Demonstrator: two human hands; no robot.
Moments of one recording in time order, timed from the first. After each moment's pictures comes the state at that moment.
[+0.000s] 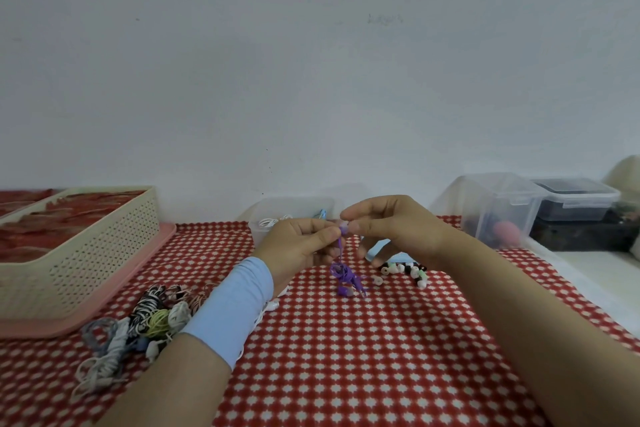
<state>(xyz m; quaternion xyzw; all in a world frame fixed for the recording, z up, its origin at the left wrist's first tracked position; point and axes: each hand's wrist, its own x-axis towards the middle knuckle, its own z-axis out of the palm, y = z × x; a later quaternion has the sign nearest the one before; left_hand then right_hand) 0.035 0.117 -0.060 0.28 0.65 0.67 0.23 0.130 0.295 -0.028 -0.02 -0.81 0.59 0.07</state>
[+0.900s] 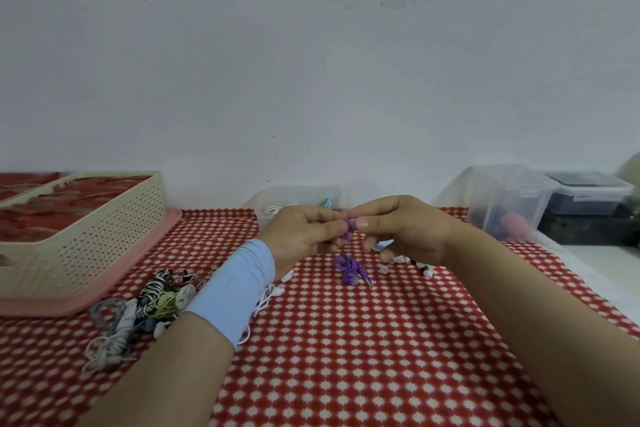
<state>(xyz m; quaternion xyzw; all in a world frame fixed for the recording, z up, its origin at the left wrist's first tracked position) 0.035 0.110 -0.055 0.30 0.66 0.65 0.25 0.127 0.291 -0.035 -0.04 -0.75 0.66 -0.01</state>
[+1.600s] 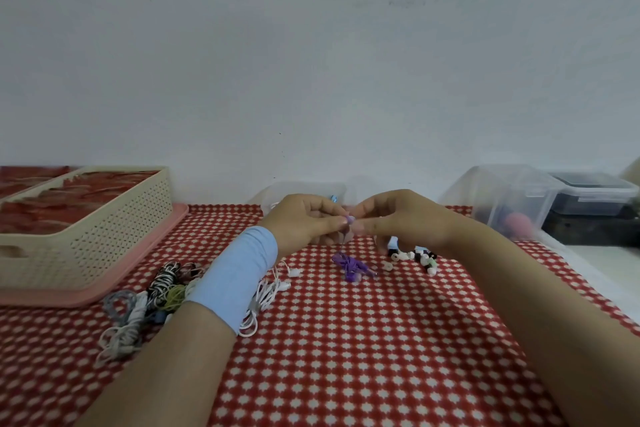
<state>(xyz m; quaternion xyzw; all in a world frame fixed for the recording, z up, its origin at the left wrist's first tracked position) 0.029 0.102 -0.044 0.33 0.73 0.57 0.19 0.128 0.286 -0.024 -0.05 -0.88 0.48 0.01</state>
